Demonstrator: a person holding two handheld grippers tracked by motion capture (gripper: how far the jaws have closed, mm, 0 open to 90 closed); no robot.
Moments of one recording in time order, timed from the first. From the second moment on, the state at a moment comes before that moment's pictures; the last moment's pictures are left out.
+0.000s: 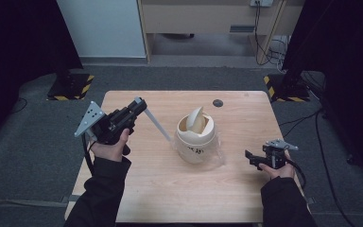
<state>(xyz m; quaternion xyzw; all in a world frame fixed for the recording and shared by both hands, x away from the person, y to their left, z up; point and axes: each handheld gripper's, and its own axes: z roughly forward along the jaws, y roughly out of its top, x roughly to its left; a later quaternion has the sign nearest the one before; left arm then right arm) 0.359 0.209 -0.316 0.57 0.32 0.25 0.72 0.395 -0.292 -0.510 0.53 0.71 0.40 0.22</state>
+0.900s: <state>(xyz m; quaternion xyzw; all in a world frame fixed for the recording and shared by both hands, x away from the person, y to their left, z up) 0.408 0.168 -0.314 0.56 0.33 0.26 0.72 0.398 -0.285 -0.516 0.52 0.74 0.38 0.20</state>
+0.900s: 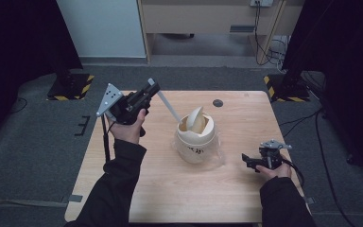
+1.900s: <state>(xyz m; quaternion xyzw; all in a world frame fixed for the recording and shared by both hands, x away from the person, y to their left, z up) 0.381 0.204 -0.382 0.63 0.36 0.24 0.64 0.398 -0.285 -0.518 0.51 0.75 0.37 0.20</state>
